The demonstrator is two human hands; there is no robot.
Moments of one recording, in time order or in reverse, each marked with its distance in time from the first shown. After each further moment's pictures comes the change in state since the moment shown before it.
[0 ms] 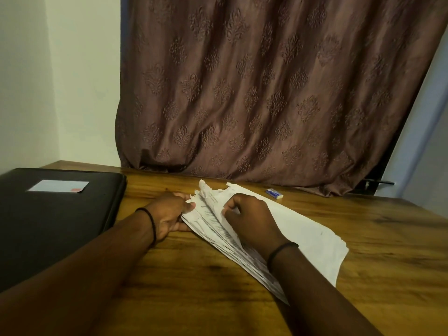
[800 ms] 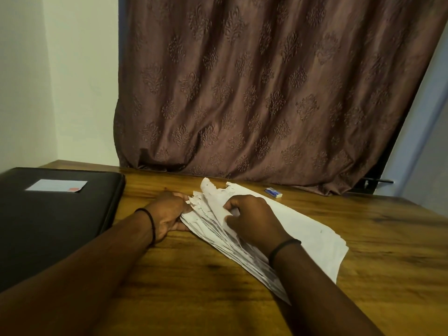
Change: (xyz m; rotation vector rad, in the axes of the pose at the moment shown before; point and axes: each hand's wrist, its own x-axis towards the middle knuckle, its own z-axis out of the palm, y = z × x) left_hand -0.001 -0.003 0.001 0.060 0.006 0.031; right_hand -0.001 -0.003 -0.009 -0.132 -0.077 0.013
